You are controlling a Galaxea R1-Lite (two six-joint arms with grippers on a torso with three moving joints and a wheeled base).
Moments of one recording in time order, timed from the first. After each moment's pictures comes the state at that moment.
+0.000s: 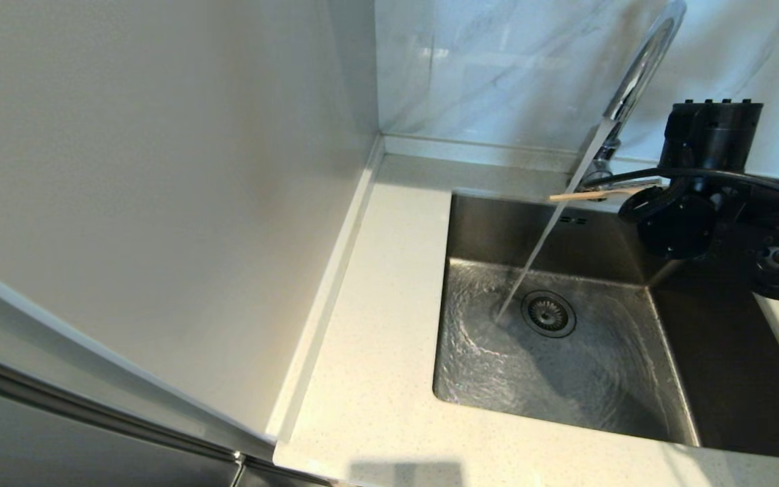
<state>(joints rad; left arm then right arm) 0.00 0.00 0.00 0.00 0.00 0.00 0.31 1.79 -1.26 -0.45 -1.18 1.43</state>
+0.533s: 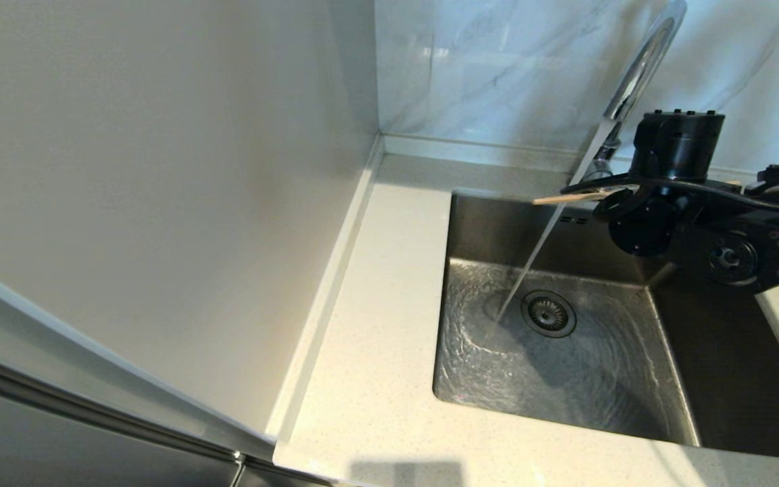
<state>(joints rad) 0.00 0.00 0.00 0.00 0.00 0.00 0.31 1.88 -1.31 -0.53 -1.18 1.37</state>
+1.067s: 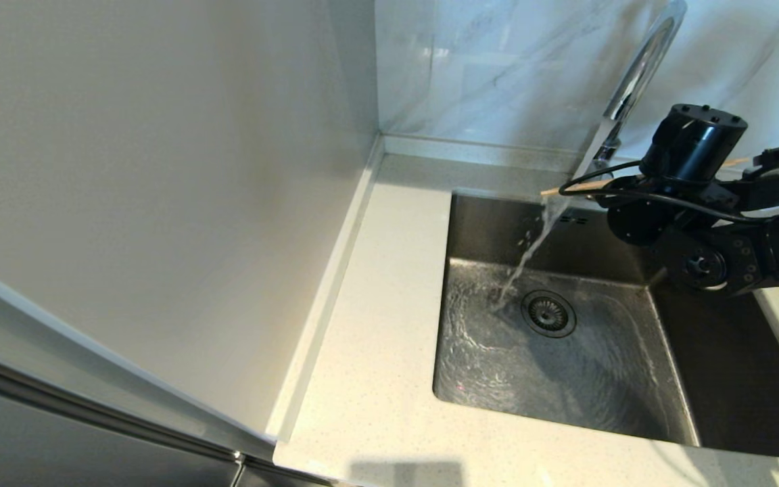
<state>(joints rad) 0.00 0.00 0.00 0.00 0.00 0.00 0.27 1.95 -1.31 -0.89 -1.16 1.08</state>
